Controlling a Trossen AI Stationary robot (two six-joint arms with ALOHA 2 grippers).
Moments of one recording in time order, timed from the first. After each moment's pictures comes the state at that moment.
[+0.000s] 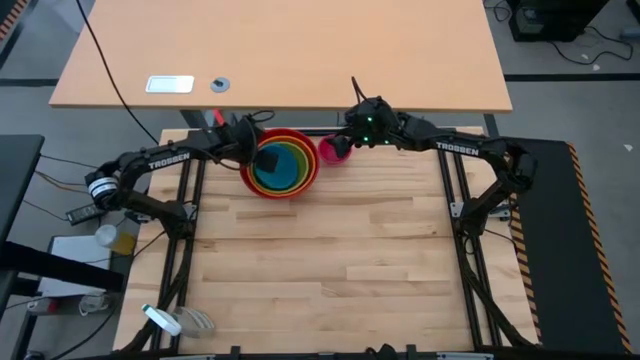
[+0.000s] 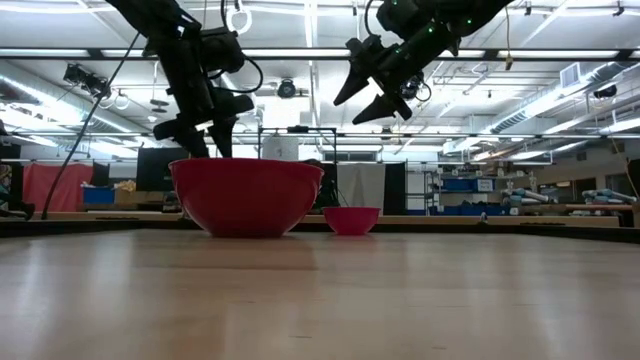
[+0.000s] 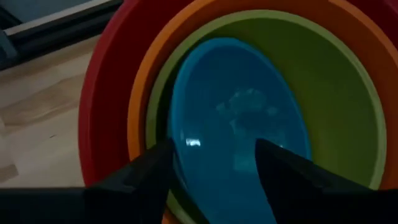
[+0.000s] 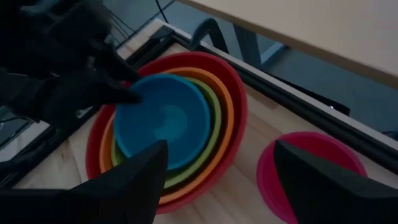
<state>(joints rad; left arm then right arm) 0.61 1.34 0.99 -0.69 -0.13 -0.50 -0.49 1.59 1.28 -0.27 -0.05 0.42</state>
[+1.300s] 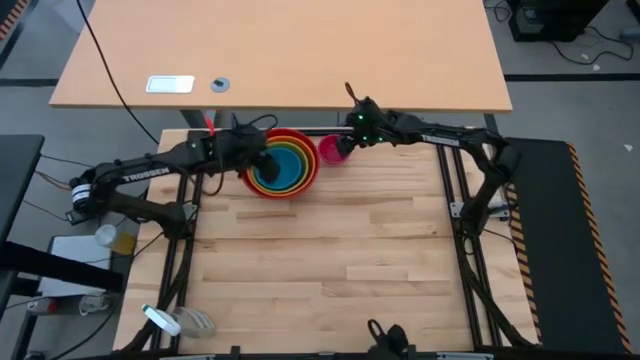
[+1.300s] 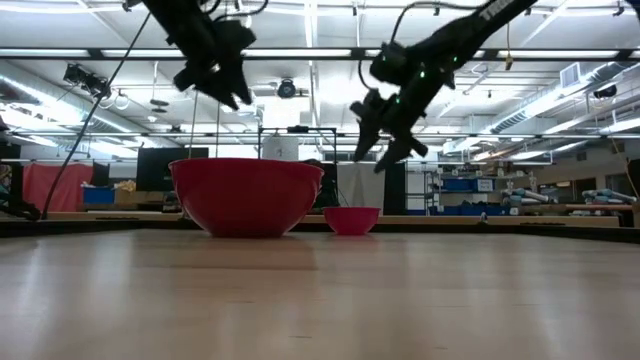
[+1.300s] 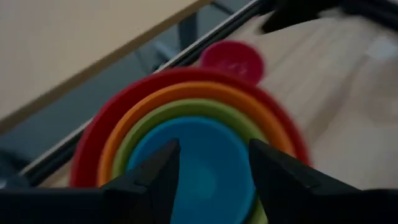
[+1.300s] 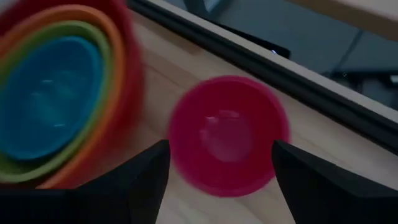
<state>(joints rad) 0.34 1.18 1.05 -0.59 -0.33 -0.29 -0.60 1.73 1.26 -0.37 -0.02 0.40</state>
